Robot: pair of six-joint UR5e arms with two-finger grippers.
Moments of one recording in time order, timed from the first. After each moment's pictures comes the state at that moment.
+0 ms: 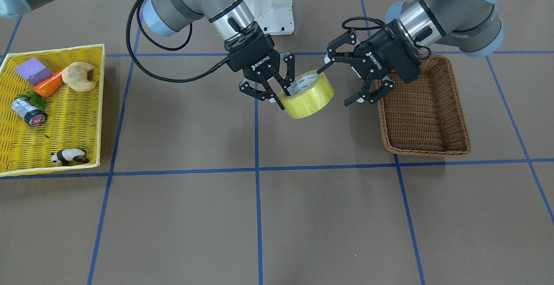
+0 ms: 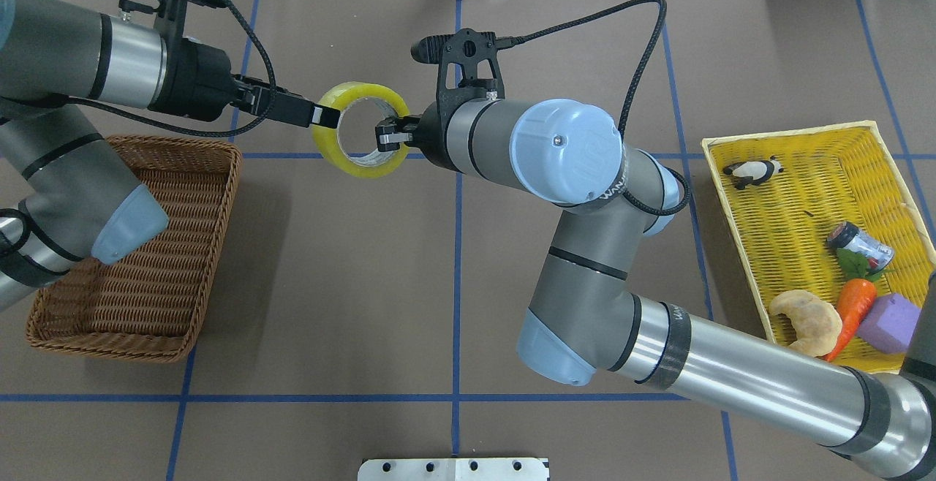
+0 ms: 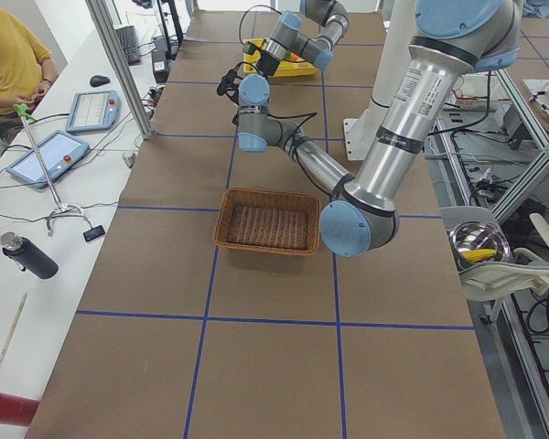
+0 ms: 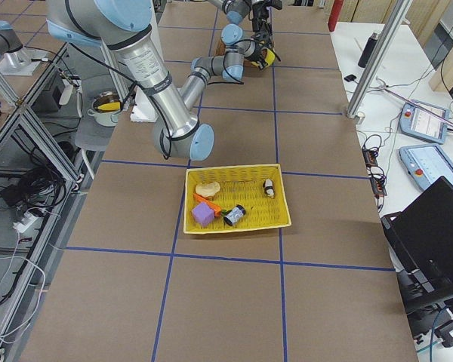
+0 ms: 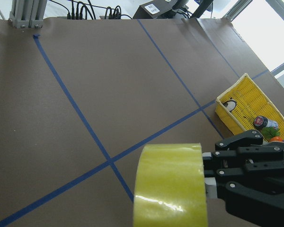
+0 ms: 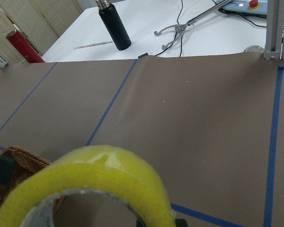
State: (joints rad) left arm -0.88 -2.01 -1.72 -2.57 -2.24 -0.97; right arm 0.51 -0.82 1.65 -0.95 1.54 1.04
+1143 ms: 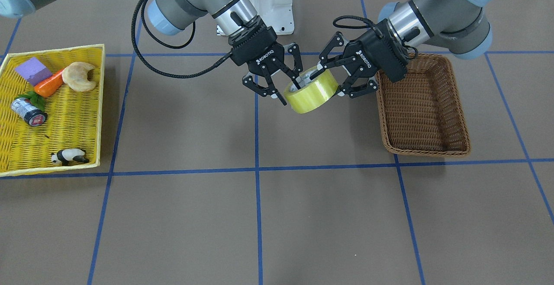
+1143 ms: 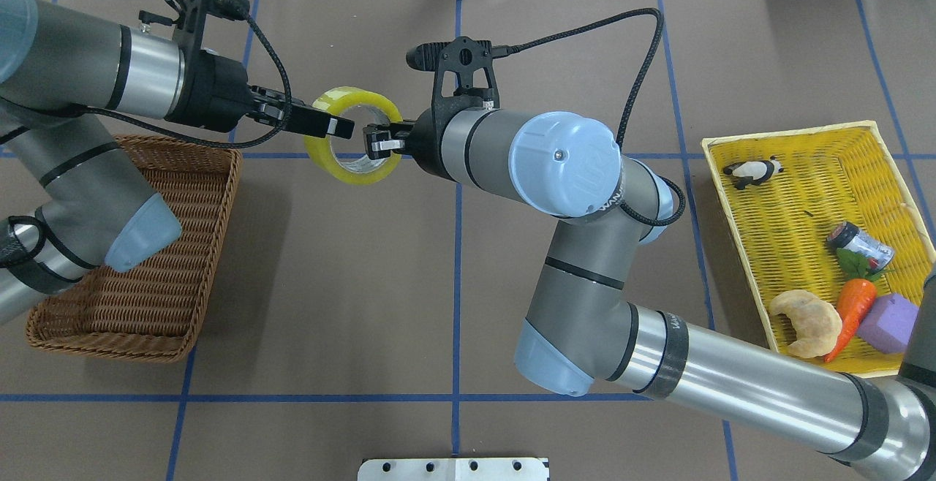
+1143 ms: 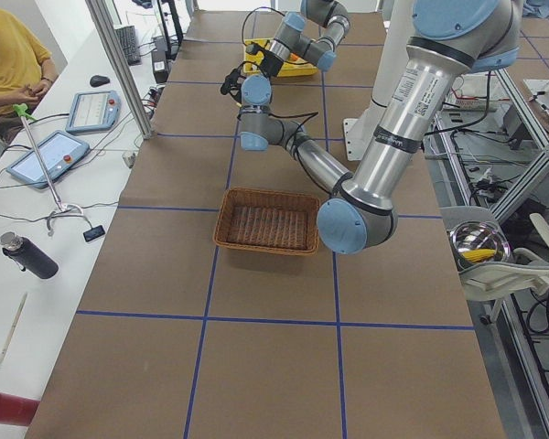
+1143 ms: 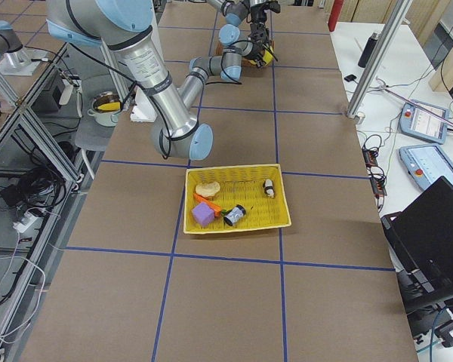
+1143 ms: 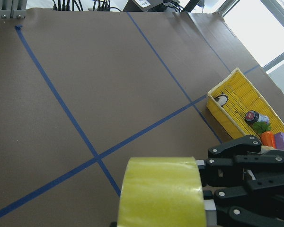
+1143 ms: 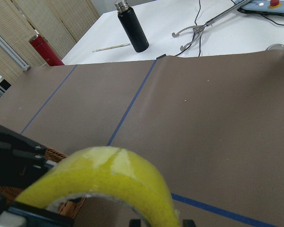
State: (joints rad) left arm -0.85 -2.02 -1.72 -2.58 -2.24 -0.97; right arm 0.49 -0.83 1.66 -0.92 1.54 1.07
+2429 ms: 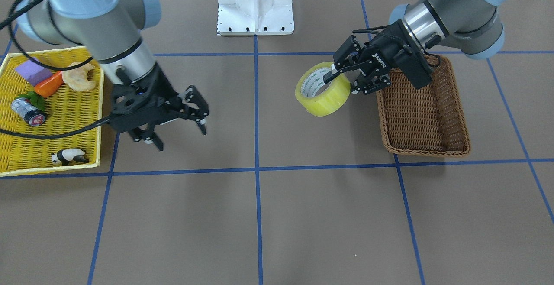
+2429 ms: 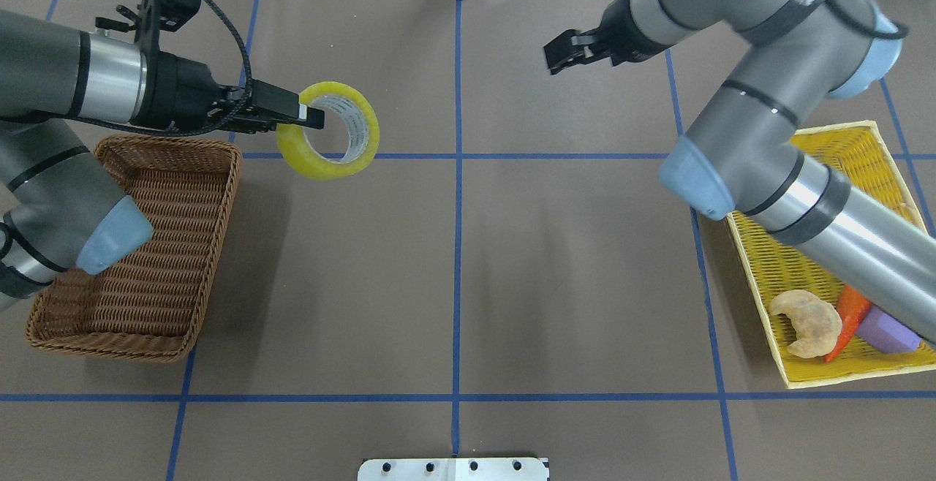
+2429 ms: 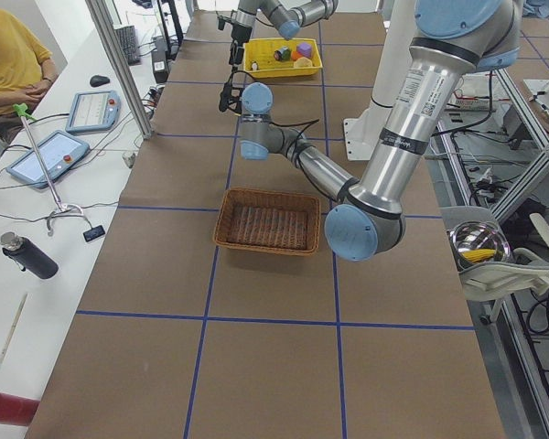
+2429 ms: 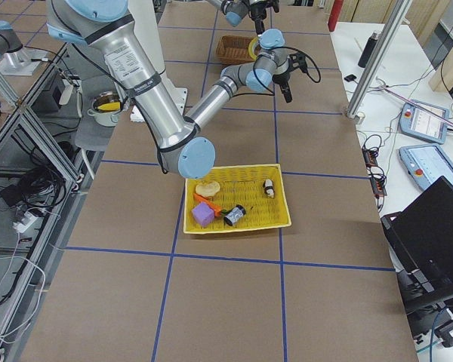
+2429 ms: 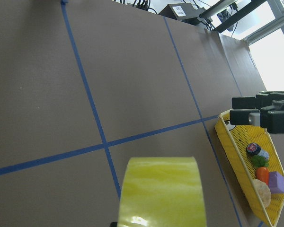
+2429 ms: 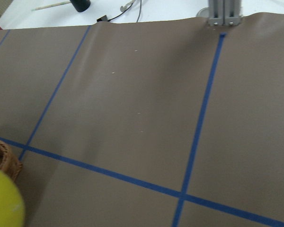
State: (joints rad) left arm -0.88 -1.94 -1.72 -2.67 -2.24 -1.40; right arm 0.92 -0.97 1.71 -1.37 2.02 0.76
